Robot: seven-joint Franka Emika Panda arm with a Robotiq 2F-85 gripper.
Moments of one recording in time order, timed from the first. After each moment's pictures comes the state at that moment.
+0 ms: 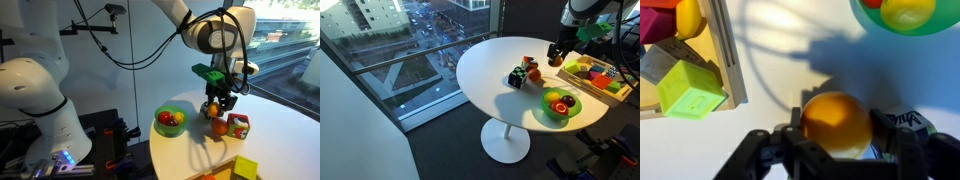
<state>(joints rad) -0.12 0.23 -0.13 -2.06 -0.01 2.24 -0.09</state>
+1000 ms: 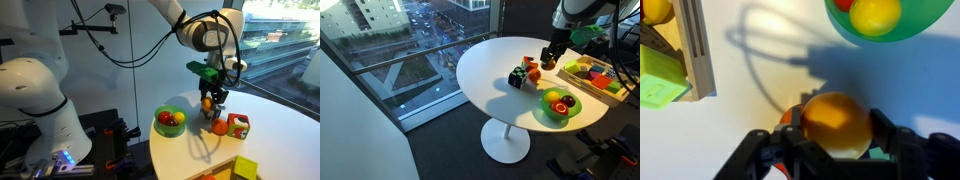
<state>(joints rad) -0.10 0.22 -0.07 -2.08 -0.01 2.24 -0.11</state>
